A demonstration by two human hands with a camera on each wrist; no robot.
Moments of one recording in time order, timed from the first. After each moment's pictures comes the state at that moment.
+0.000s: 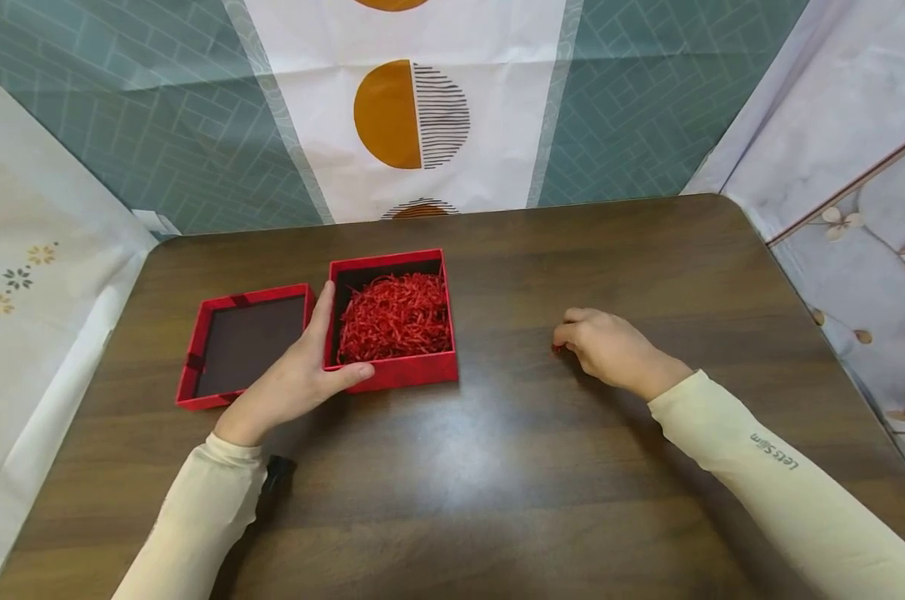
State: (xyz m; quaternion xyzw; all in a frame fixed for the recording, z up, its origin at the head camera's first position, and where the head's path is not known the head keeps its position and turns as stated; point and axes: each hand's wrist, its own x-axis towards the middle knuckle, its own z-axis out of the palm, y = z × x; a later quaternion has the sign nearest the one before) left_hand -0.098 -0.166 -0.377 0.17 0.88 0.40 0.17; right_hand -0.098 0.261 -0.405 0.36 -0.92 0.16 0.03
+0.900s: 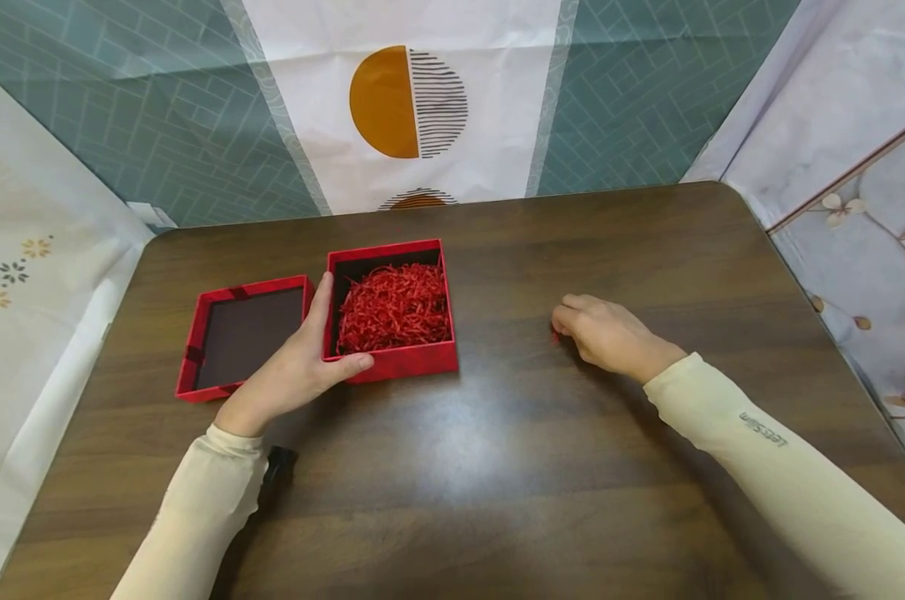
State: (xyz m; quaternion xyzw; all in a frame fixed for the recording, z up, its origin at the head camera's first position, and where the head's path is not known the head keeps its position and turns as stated) left_hand -0.099 -0.166 -0.377 0.17 0.88 0.41 0.16; right_hand -0.105 0.266 -0.418 0.37 -0.92 0.15 0.05
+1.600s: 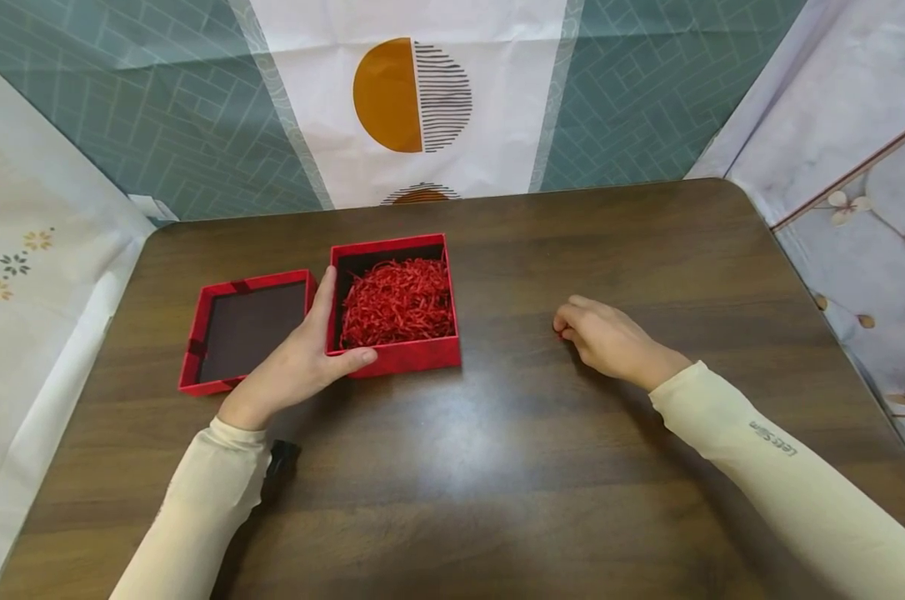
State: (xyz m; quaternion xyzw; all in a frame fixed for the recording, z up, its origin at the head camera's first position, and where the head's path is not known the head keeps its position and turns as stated) left_hand -0.100 -0.165 -0.376 0.17 0.88 0.40 0.16; right_hand -0.095 0.257 -0.415 0.32 -0.93 0.20 0.01
